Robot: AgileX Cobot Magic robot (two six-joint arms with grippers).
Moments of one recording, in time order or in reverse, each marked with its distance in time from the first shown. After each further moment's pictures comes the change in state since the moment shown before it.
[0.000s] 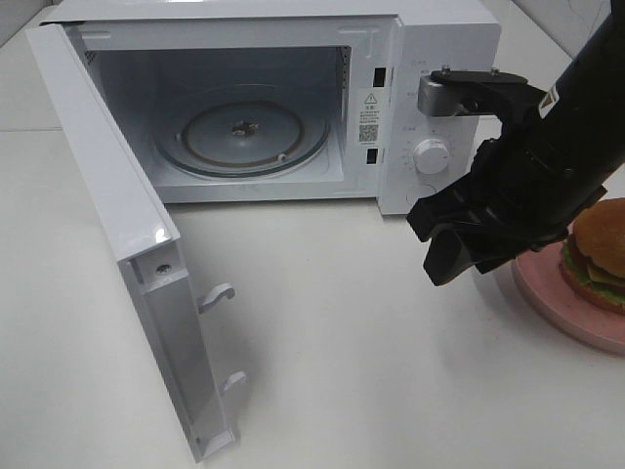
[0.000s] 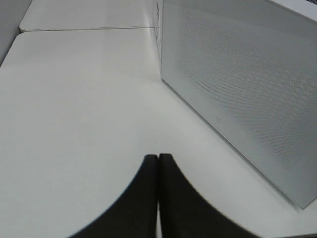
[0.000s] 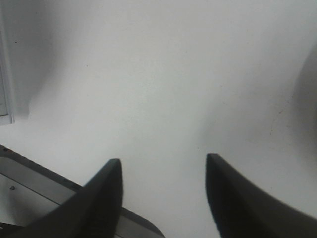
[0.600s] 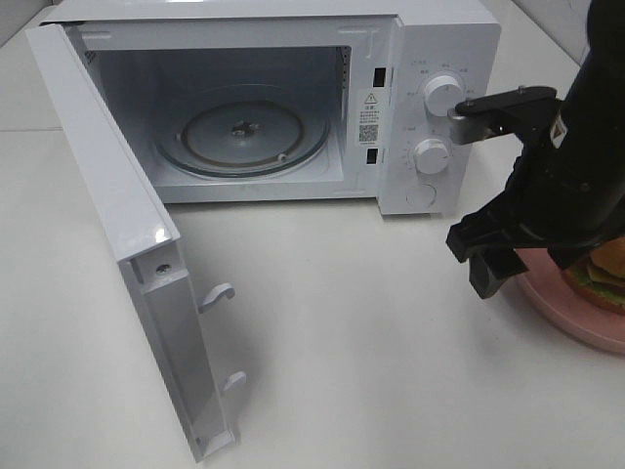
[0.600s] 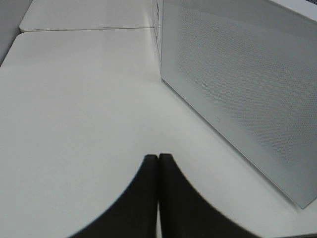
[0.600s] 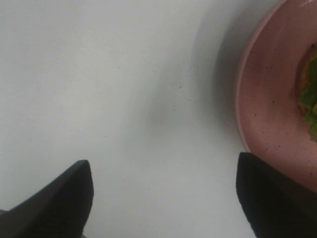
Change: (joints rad) left arm 0.000 0.000 0.000 0.000 0.000 0.000; right arm 0.000 0.071 -0.001 -0.343 0.052 0.255
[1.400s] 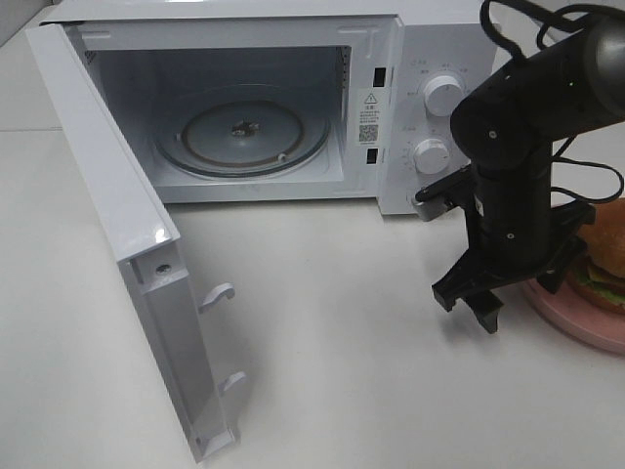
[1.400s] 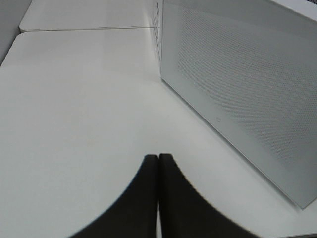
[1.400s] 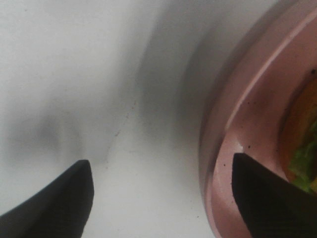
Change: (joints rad) left arm 0.000 0.000 0.000 0.000 0.000 0.000; right arm 0.000 0.398 -0.127 -0.251 0.023 0.095
